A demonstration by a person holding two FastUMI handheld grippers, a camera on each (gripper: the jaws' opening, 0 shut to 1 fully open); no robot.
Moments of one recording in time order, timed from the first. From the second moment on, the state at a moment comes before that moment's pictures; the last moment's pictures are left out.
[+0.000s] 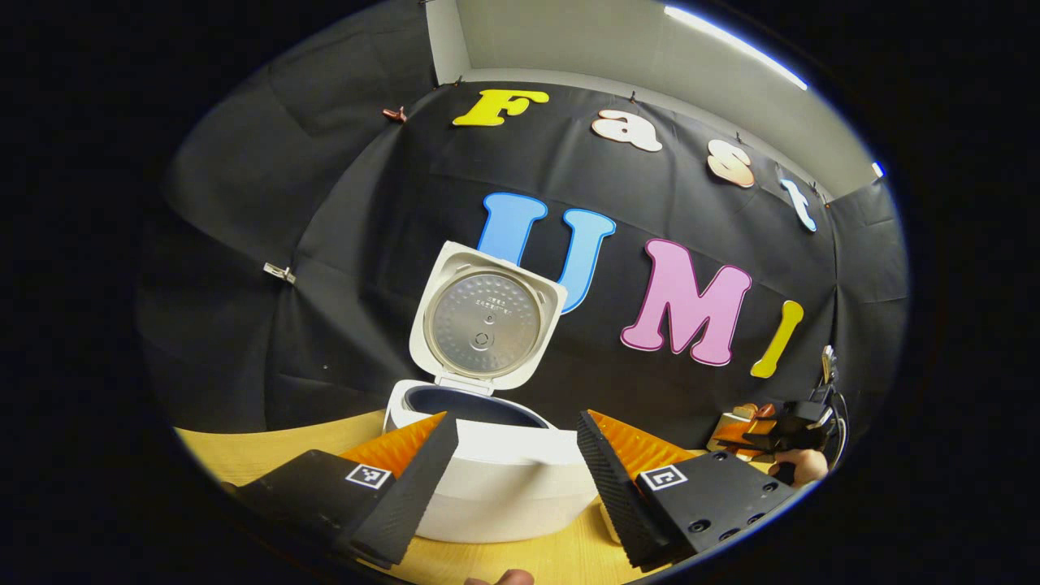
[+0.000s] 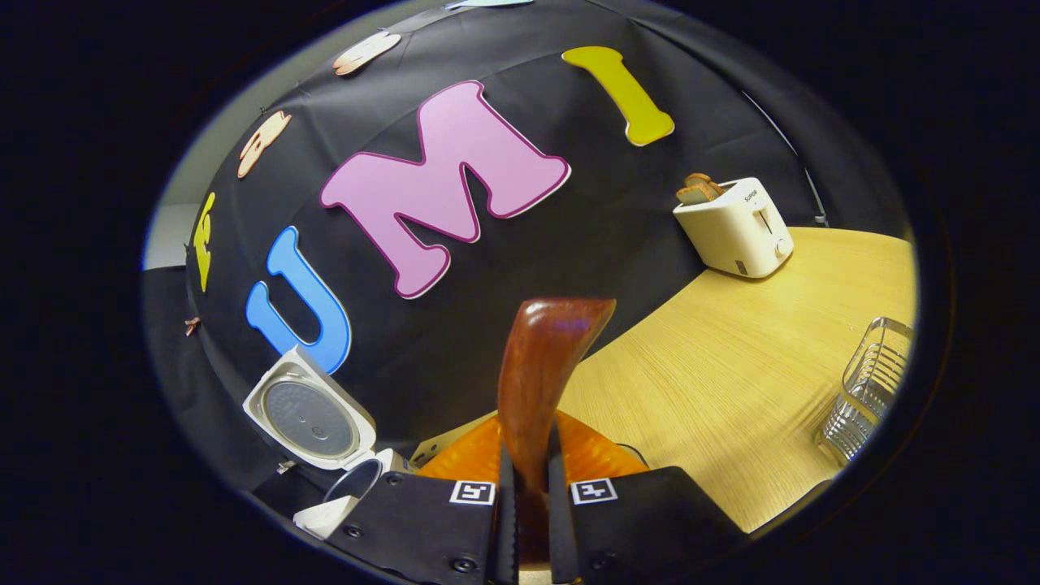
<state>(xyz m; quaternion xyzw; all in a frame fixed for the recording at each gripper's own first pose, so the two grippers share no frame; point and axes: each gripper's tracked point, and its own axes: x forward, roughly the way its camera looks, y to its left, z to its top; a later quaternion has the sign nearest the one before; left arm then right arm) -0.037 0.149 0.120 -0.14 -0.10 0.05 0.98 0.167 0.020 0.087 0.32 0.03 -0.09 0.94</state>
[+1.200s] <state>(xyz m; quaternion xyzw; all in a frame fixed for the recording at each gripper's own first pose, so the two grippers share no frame) -0.064 0.229 0.110 -0.12 -0.10 0.13 0.98 0.300 0.284 0.189 0.27 0.04 0.07 0.96</state>
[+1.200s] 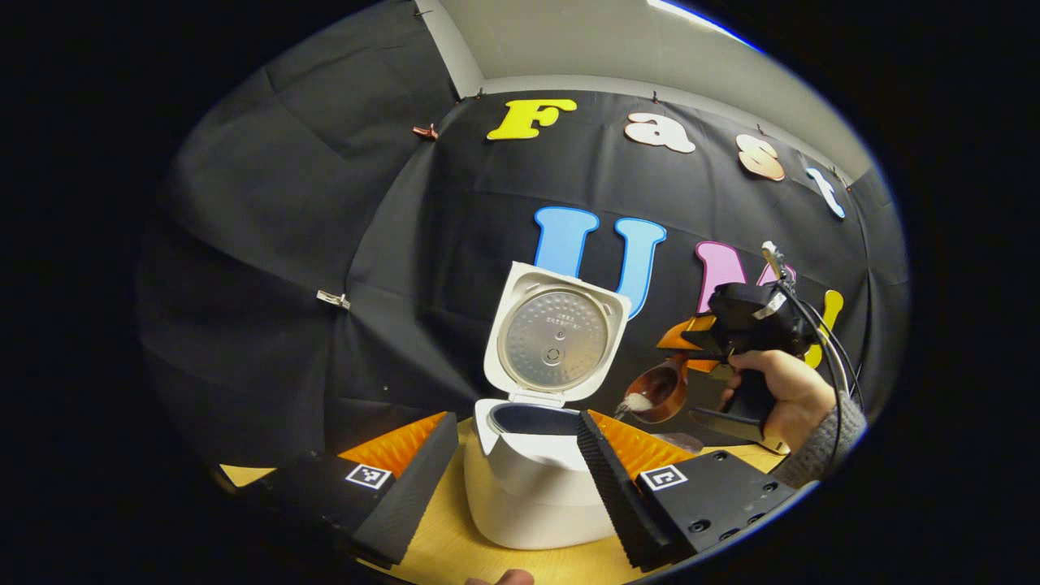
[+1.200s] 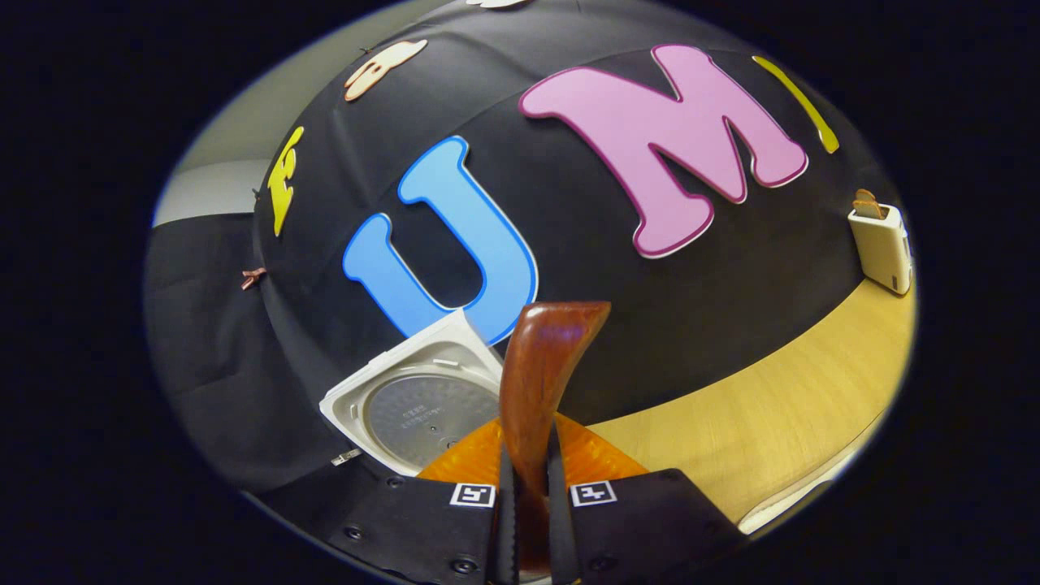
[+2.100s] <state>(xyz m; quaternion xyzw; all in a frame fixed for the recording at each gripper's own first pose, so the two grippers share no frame) -0.061 0.248 0.095 -0.15 -0.09 0.14 0.98 0.317 0.375 0.179 0.00 0.01 0.14 0.99</state>
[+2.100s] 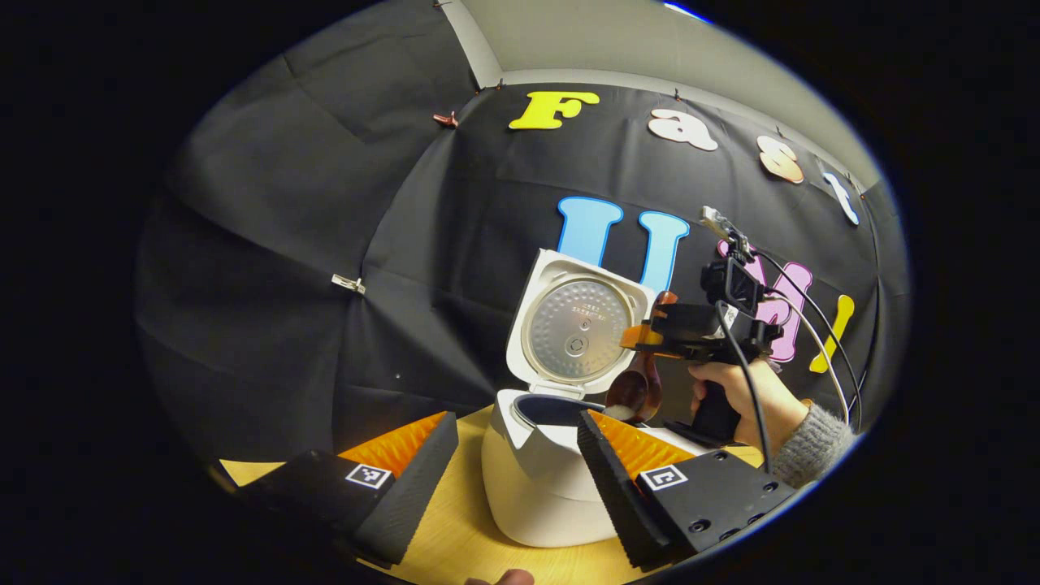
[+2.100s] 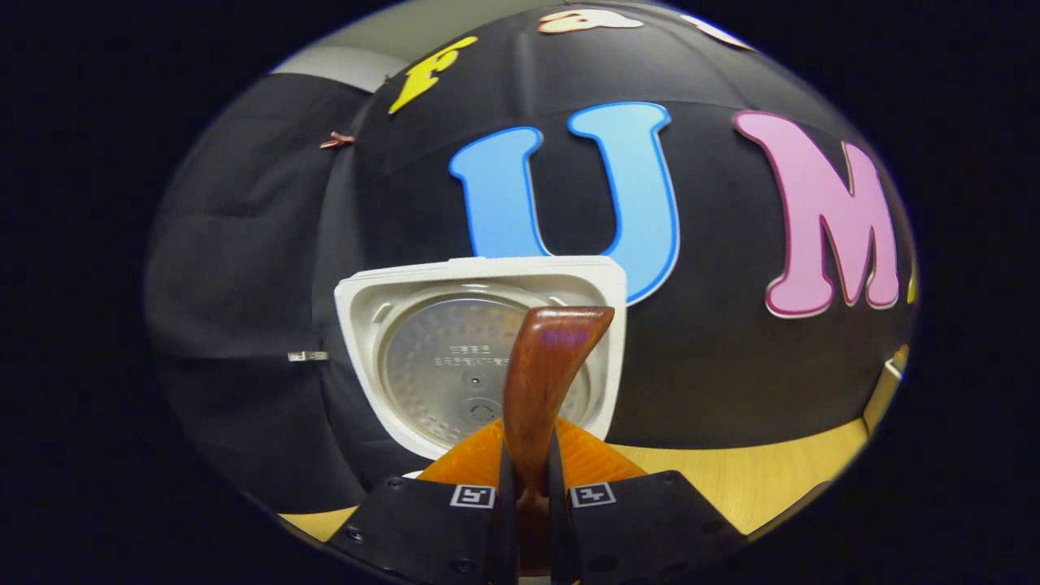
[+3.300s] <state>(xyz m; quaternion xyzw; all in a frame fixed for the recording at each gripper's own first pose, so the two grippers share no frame) -0.061 0.250 0.094 -0.16 -0.09 0.14 0.97 0.288 0.364 0.198 0.09 0.05 0.19 0.98</state>
